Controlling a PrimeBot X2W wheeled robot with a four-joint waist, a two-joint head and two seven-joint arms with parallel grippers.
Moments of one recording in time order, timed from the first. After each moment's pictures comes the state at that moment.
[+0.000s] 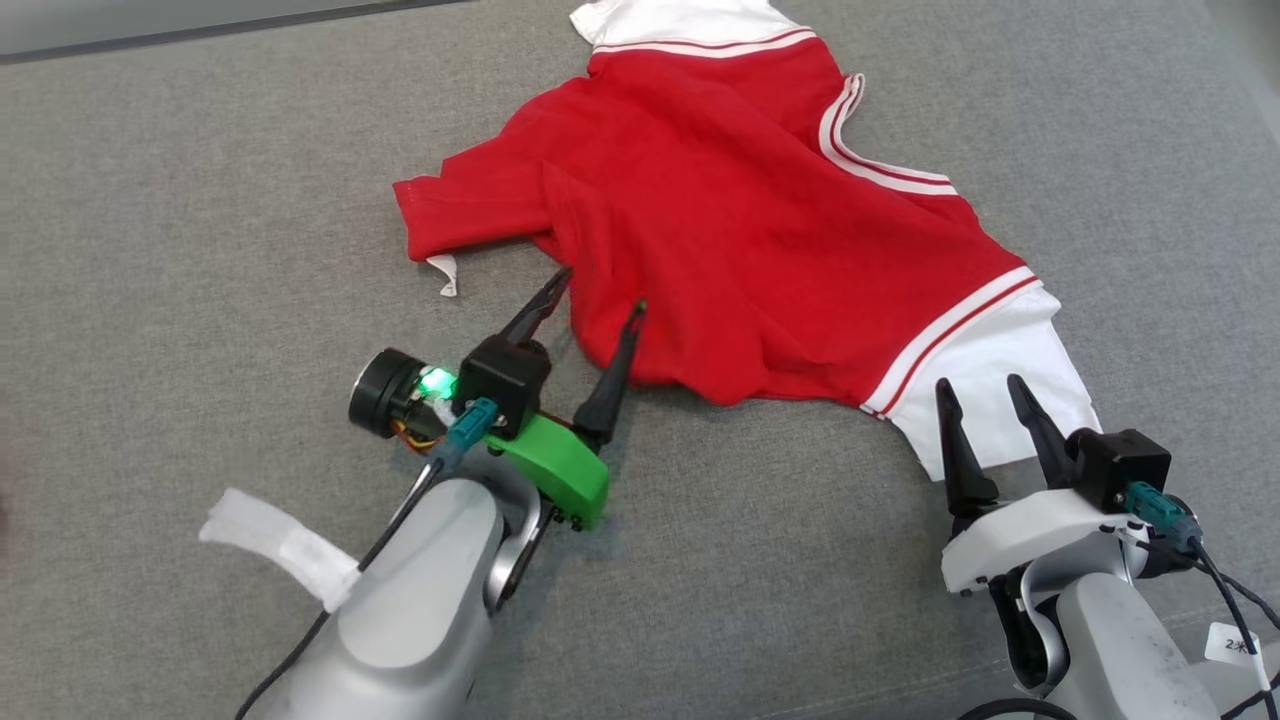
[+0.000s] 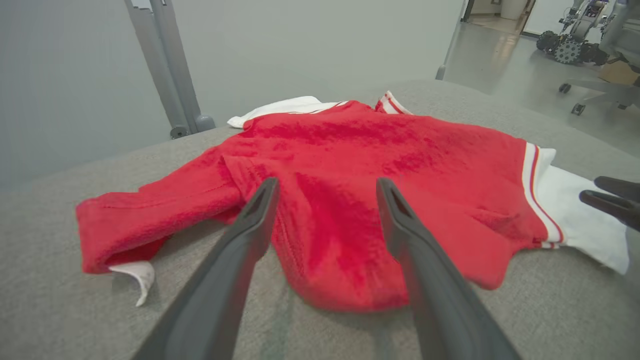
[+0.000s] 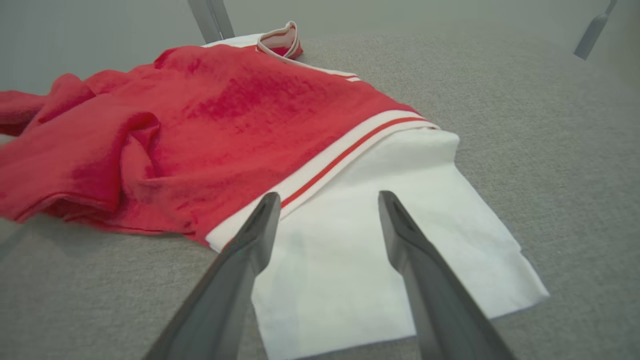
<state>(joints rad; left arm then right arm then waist) -0.60 0.05 -0.60 0.56 -0.27 -0.05 -0.26 -0.25 -0.05 0.00 0.44 0.19 0.13 -0.26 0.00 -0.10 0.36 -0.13</state>
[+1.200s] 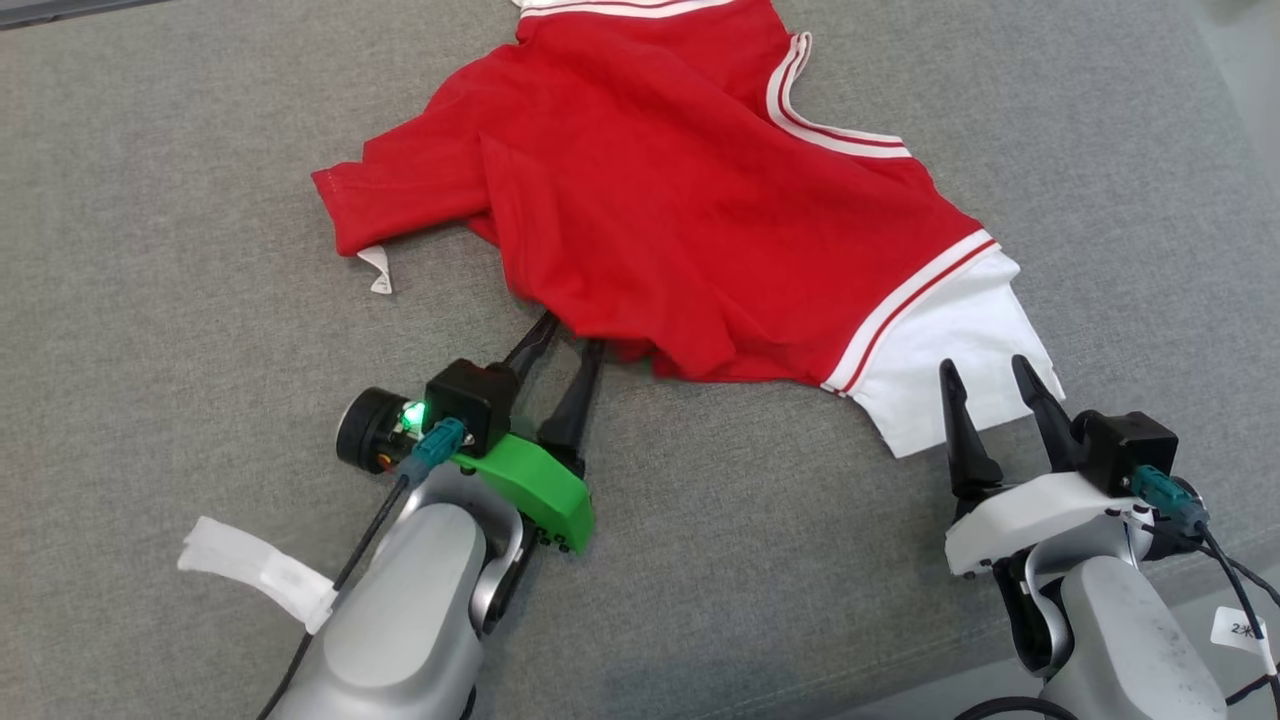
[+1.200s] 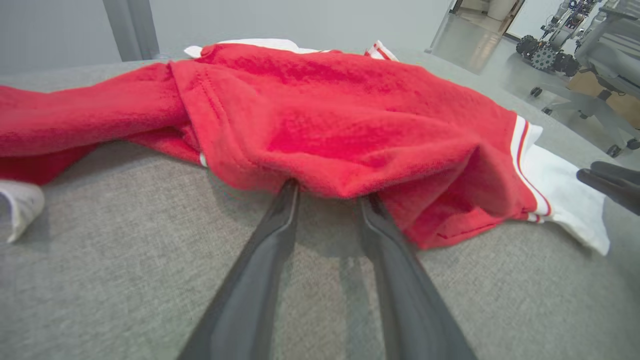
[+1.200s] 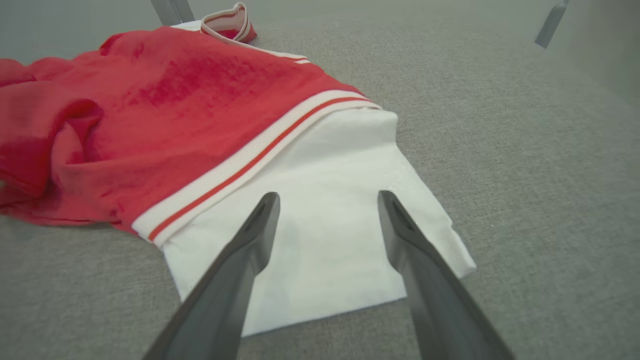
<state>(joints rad) -0.52 0.05 -0.52 0.59 -0.32 -0.09 -0.26 -0.28 -0.06 0.01 0.44 0.19 0.13 -0.26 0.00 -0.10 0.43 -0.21</state>
